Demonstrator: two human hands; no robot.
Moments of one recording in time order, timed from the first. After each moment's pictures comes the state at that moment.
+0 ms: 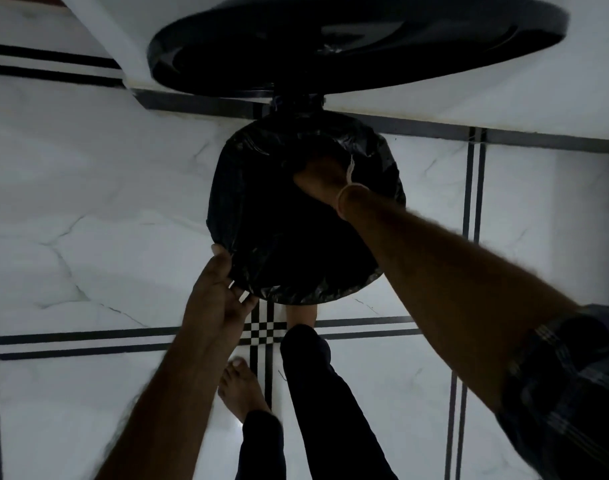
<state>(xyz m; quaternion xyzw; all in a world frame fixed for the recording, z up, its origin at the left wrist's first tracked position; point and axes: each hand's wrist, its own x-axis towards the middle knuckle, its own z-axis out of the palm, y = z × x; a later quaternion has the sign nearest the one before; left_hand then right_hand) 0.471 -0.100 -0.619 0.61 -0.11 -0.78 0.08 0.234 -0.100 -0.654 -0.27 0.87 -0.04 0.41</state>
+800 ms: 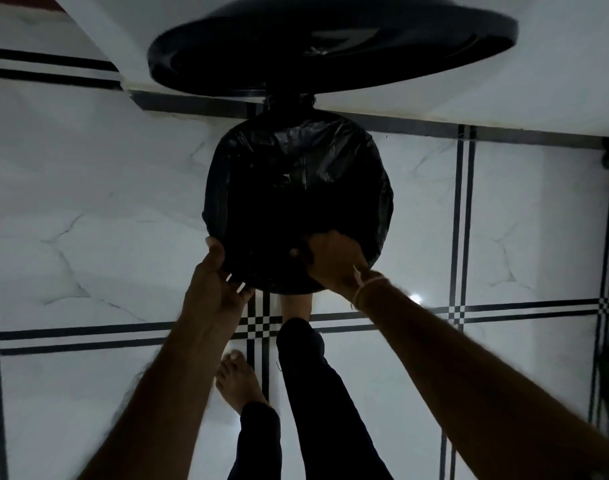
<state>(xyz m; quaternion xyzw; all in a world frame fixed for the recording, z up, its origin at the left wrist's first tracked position) 0.465 -0.098 -0.613 0.61 -0.09 -0.78 0.08 0.305 0.010 -0.619 -0.39 0.83 0.05 0.41</state>
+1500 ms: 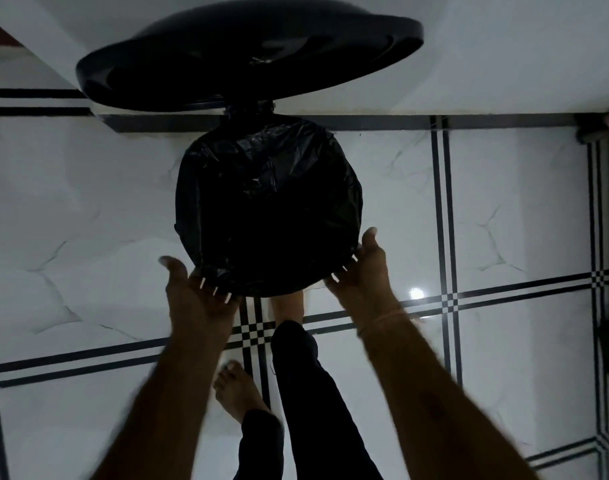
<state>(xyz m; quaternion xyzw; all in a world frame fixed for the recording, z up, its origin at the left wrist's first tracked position) 0.456 -0.082 -0.606 0.65 -0.03 -0.75 0.14 0.301 0.068 -0.600 0.46 0.52 -0.62 0.36</state>
